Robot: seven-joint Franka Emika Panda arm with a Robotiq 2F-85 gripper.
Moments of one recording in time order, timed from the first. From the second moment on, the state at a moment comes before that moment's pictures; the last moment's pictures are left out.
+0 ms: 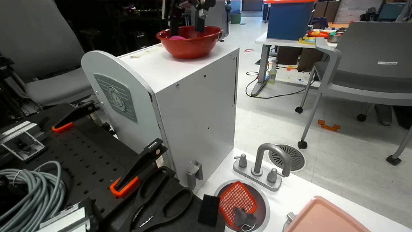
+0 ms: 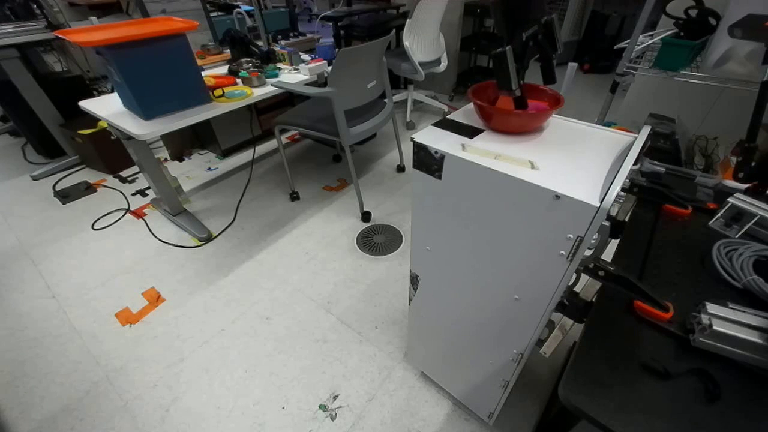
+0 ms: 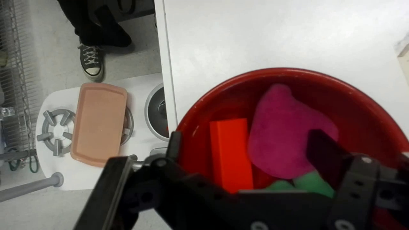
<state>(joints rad) 0.03 0.48 -0.01 -1.75 -0.19 1.82 0.22</state>
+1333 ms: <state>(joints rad) 0.03 0.50 -0.01 -1.71 -0.19 1.79 0.23</state>
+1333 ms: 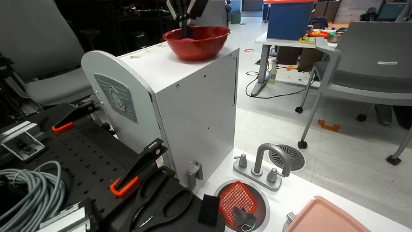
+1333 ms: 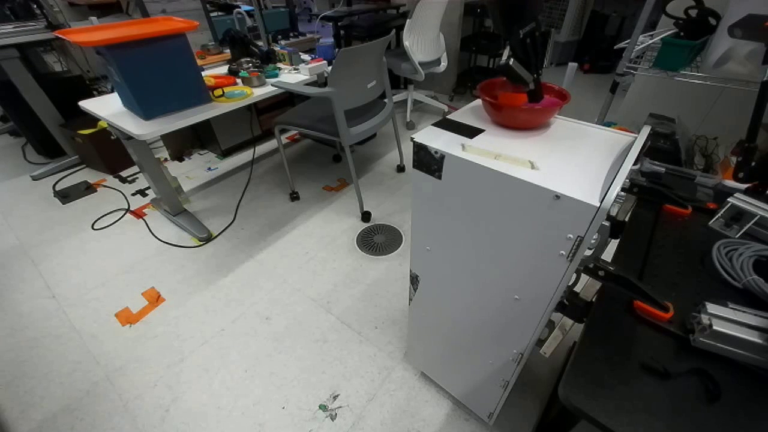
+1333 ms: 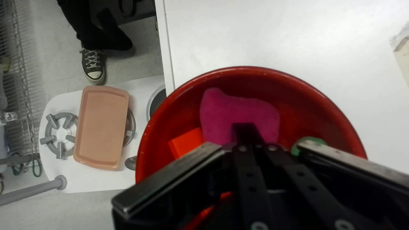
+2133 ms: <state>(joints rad) 0.03 0.36 -0.01 -1.76 -0.18 1.79 0.25</state>
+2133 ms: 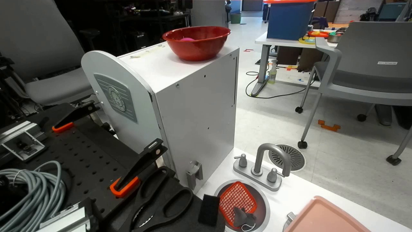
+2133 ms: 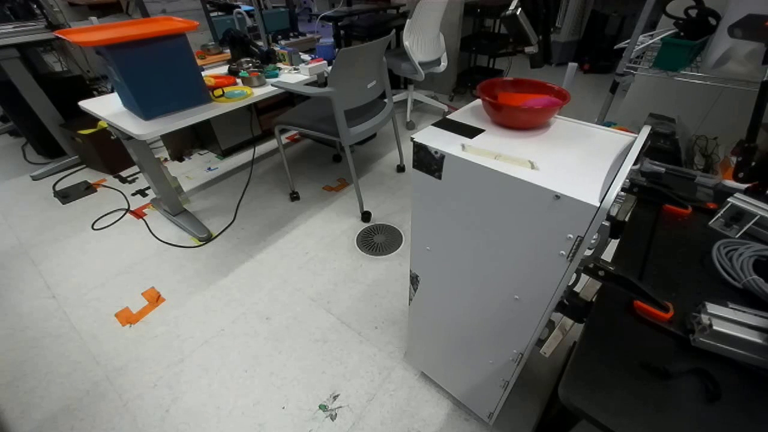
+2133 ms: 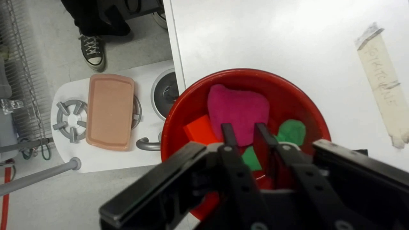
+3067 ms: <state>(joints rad) 0.00 0.37 -0.02 -1.81 -0.15 1.87 0.21</state>
